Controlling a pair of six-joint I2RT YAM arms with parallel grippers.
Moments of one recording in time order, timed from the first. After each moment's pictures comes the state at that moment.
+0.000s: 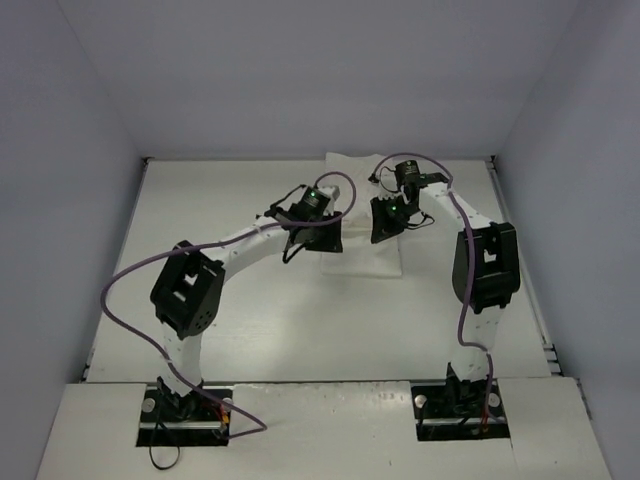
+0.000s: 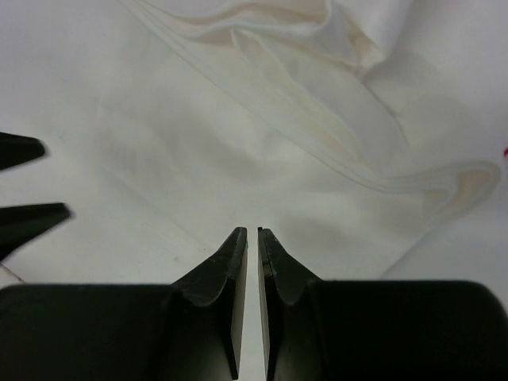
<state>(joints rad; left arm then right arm) -0.66 1.92 1.50 -0.42 0.13 -0.50 0.22 1.99 1.56 -0.78 -0.44 -0.06</state>
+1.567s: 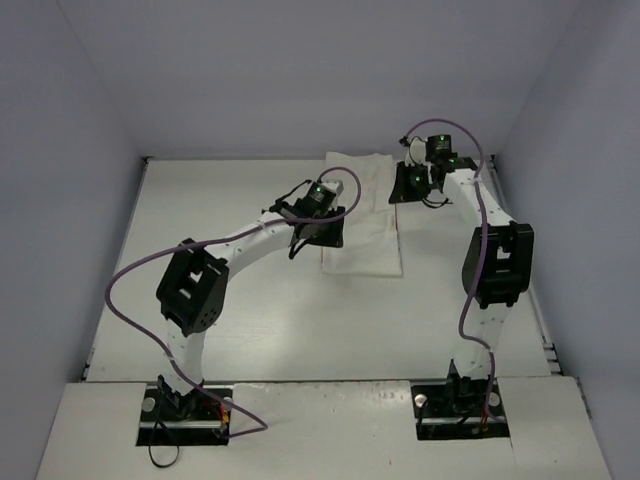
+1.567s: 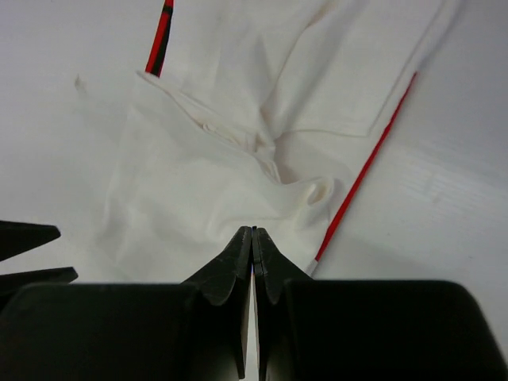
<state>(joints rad) -0.68 1.96 1.59 -0.47 0.05 -0.47 0.08 2.01 1.71 -0.63 -0.46 -0.01</state>
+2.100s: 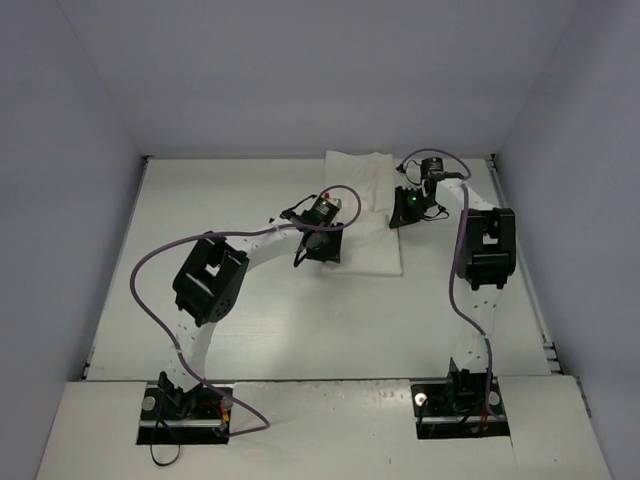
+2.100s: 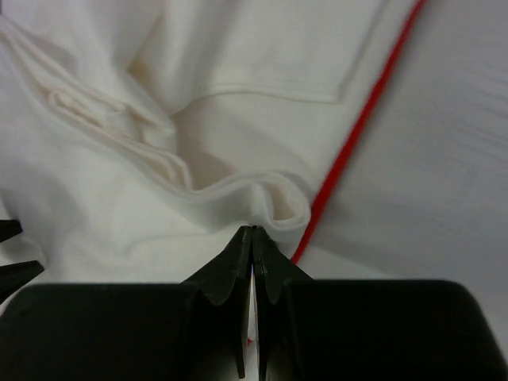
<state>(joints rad) -0.68 2.09 1.54 -0.45 0.06 -0.52 0.05 2.22 1.68 -0.61 -0.49 -0.05</state>
